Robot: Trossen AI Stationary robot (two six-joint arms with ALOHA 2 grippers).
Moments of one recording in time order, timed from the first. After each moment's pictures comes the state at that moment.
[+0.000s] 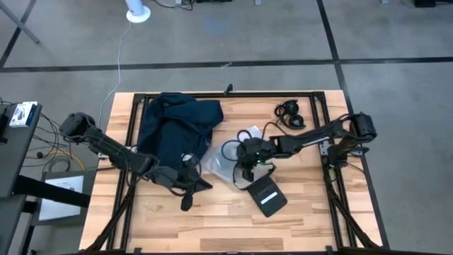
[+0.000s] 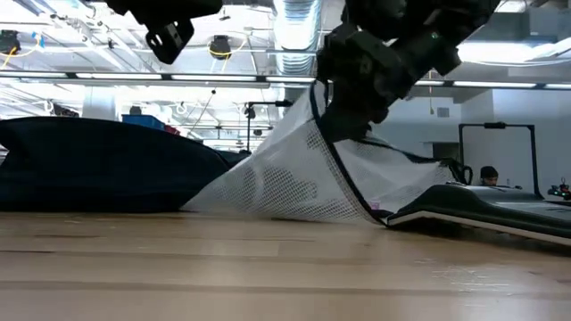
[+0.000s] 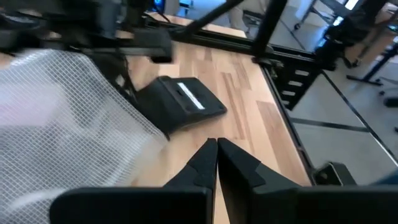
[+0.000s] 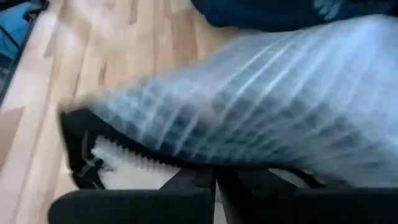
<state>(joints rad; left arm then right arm) -0.47 1.29 0.71 0.20 -0.33 -0.37 0.03 1.64 0.88 0.08 -0.07 0.25</state>
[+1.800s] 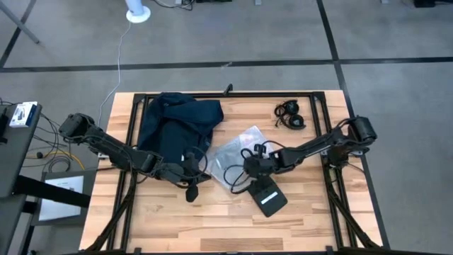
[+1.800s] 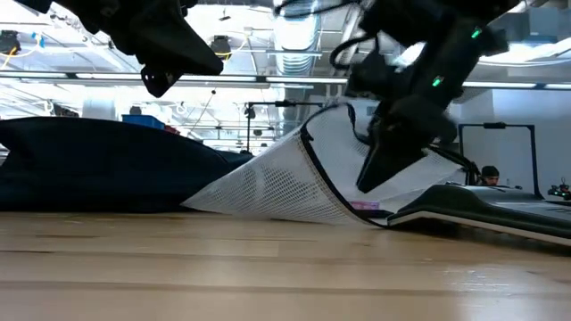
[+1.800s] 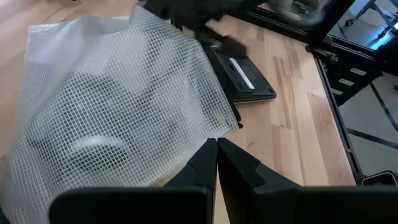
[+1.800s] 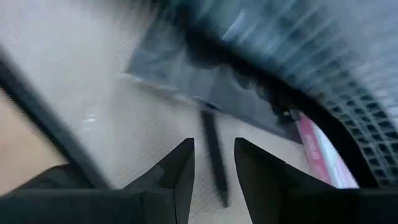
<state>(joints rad) -0.40 1.30 0.68 0.10 -0.37 -0.51 0.19 1.69 0.88 -0.21 0.31 0.20</state>
